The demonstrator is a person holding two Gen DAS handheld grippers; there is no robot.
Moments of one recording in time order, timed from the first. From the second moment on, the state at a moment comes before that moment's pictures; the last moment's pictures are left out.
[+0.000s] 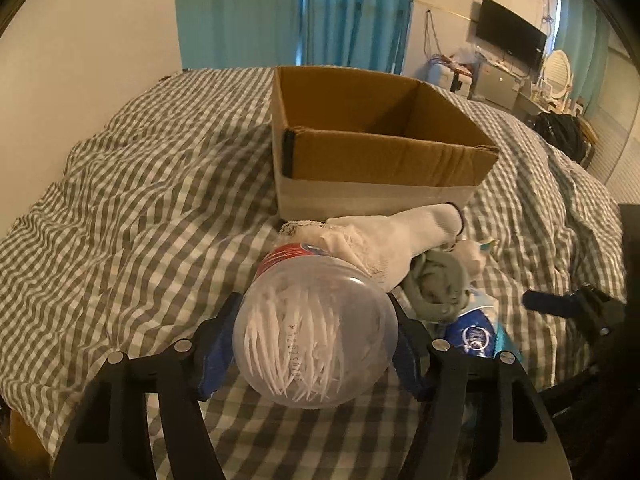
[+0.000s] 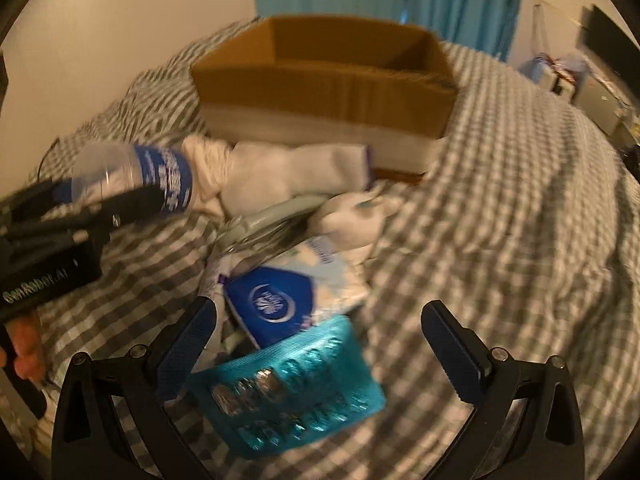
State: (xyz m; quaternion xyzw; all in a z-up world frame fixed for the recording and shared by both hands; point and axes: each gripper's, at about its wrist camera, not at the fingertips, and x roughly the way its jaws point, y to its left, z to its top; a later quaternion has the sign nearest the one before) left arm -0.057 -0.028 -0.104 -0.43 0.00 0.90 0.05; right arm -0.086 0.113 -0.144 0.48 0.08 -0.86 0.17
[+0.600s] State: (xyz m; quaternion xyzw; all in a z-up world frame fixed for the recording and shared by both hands) left arm -0.027 -0.023 -0.094 -0.42 0.01 0.91 0.07; right arm -0.091 0.106 -0.157 0.50 0.06 -0.85 0.19
